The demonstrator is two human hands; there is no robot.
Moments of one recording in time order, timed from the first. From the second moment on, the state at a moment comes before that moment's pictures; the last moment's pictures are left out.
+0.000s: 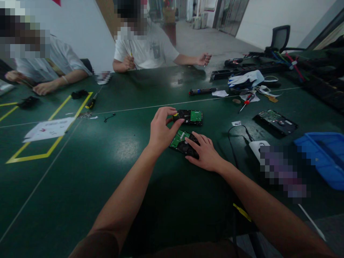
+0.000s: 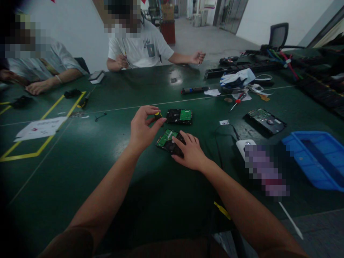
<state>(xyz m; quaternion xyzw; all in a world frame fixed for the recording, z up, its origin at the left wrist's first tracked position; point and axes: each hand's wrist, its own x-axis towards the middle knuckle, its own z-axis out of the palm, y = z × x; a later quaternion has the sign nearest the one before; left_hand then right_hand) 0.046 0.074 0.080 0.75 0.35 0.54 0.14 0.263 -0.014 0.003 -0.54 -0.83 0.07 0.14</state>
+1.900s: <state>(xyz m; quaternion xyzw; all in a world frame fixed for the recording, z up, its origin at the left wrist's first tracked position) 0.041 0.073 0.090 0.77 0.39 0.49 0.12 0.263 -0.013 0.003 -0.53 -0.83 0.07 0.14</state>
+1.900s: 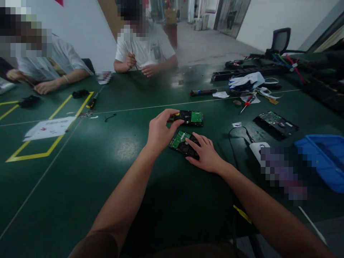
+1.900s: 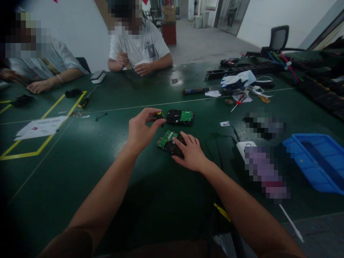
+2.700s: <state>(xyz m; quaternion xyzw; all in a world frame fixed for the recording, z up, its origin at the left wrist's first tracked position) 0.040 0.076 0.086 0.79 0.35 0.50 0.09 0.262 -0.014 0.006 -0.54 -0.83 0.07 0.13</state>
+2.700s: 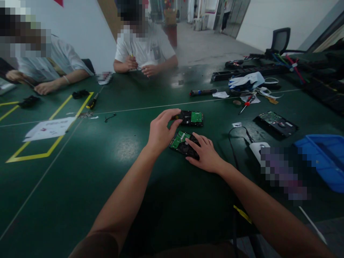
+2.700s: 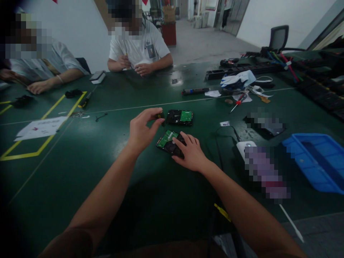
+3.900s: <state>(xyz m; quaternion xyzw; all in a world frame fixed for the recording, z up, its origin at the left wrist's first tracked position) 0.039 0.076 0.087 0.78 0.35 0.51 0.10 0.262 -0.013 0.005 -0.54 -0.83 0.07 0.14</state>
